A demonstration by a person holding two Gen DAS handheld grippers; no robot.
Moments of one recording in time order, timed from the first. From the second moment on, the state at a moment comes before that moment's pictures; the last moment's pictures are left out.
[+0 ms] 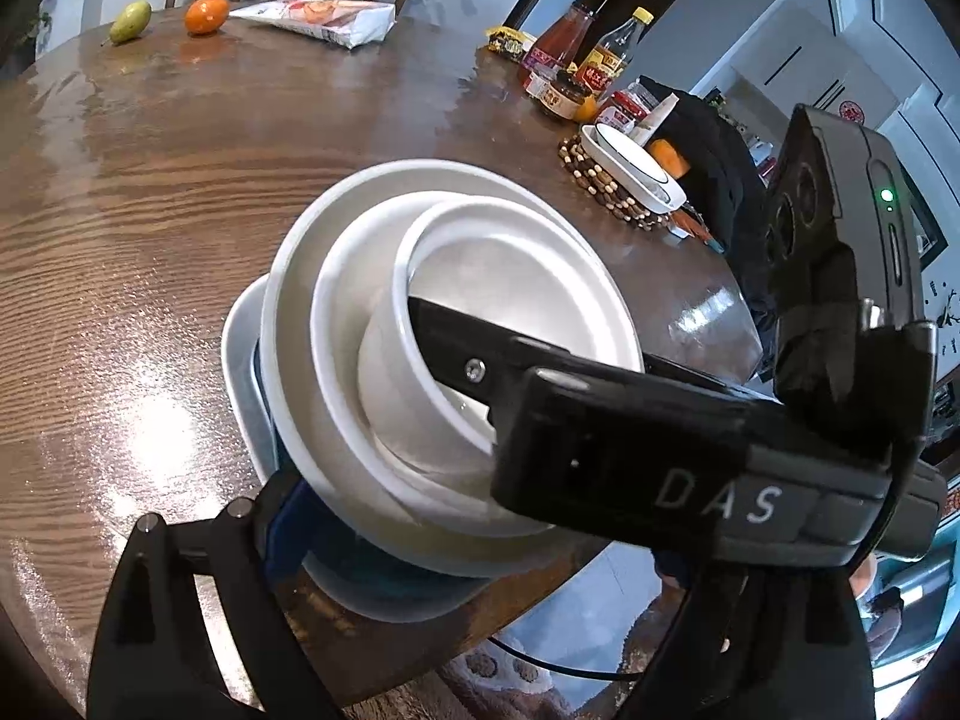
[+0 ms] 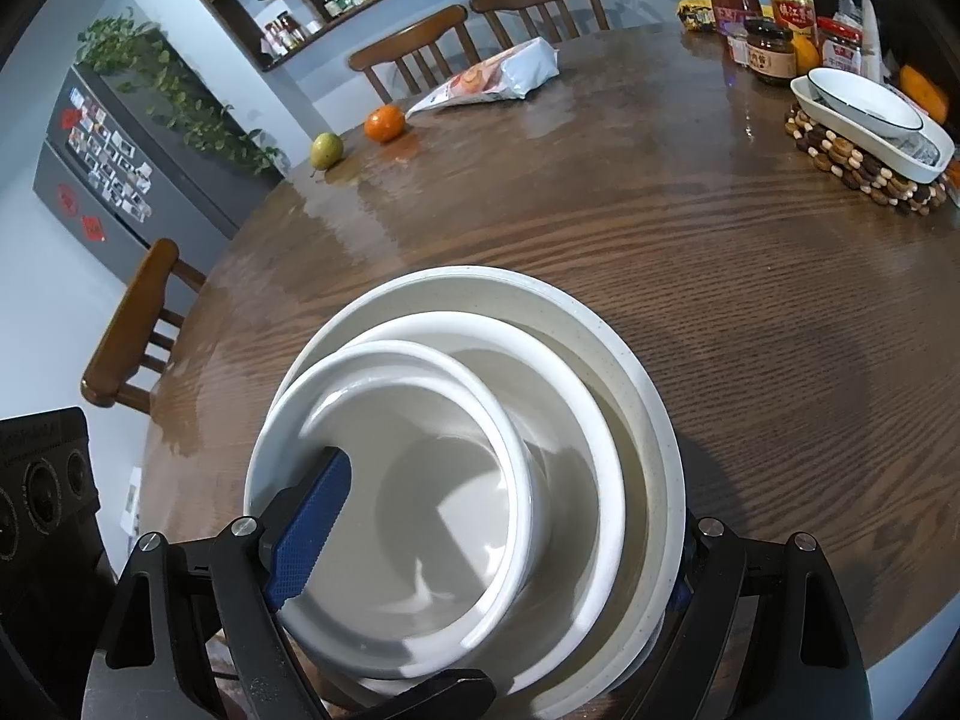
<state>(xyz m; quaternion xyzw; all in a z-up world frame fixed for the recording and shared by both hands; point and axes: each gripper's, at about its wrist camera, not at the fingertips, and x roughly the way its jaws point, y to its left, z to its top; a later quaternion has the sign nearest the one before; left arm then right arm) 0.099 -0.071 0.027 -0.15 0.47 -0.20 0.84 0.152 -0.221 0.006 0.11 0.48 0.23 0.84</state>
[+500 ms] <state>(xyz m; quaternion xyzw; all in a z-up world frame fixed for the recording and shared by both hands) 0.084 -0.062 0.040 -0.11 0.43 -0.18 0.88 0.151 -0.220 0.009 0.11 0.48 0.24 0.84</state>
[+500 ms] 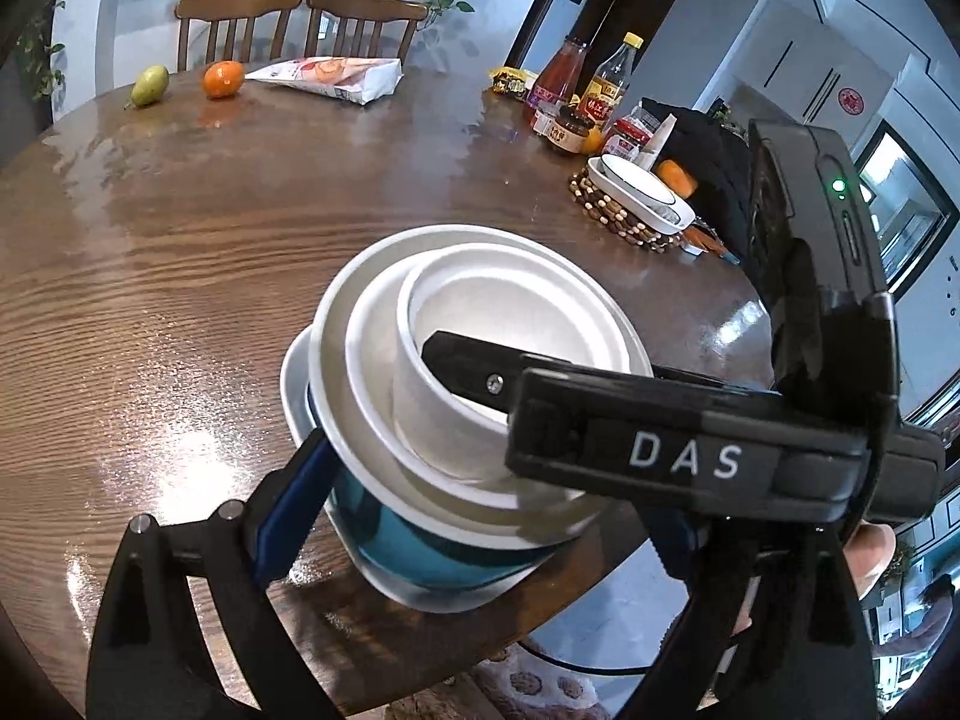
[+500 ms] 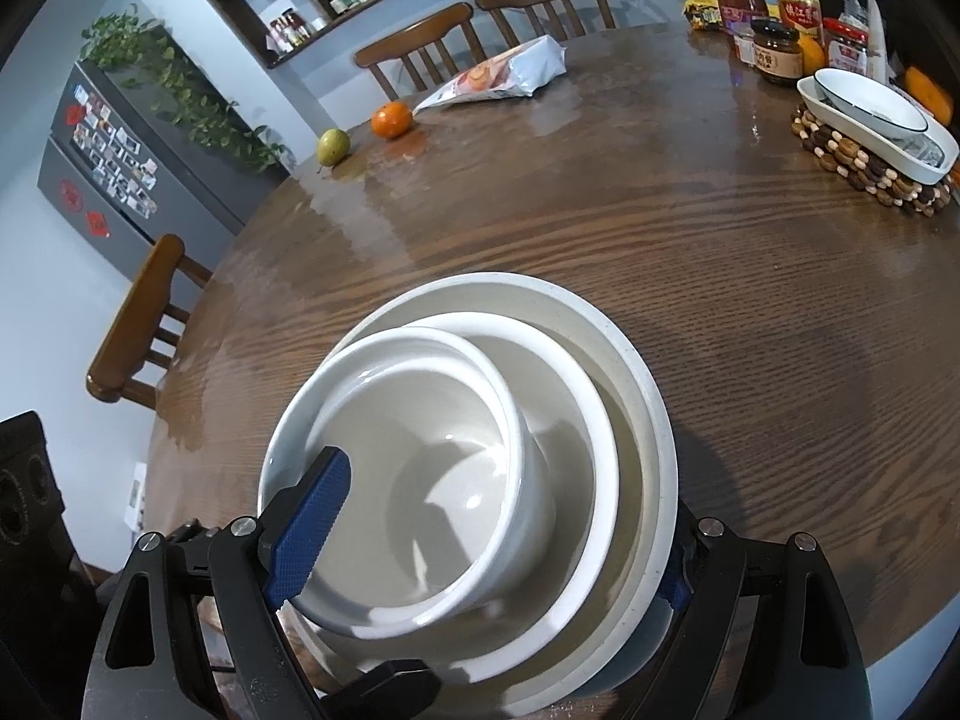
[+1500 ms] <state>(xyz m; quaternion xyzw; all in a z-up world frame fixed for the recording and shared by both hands) 0.011 -0.035 0.047 -0.07 0.34 -0.11 0.93 0.069 -0.244 0.043 0.06 0.34 0.20 0.92</state>
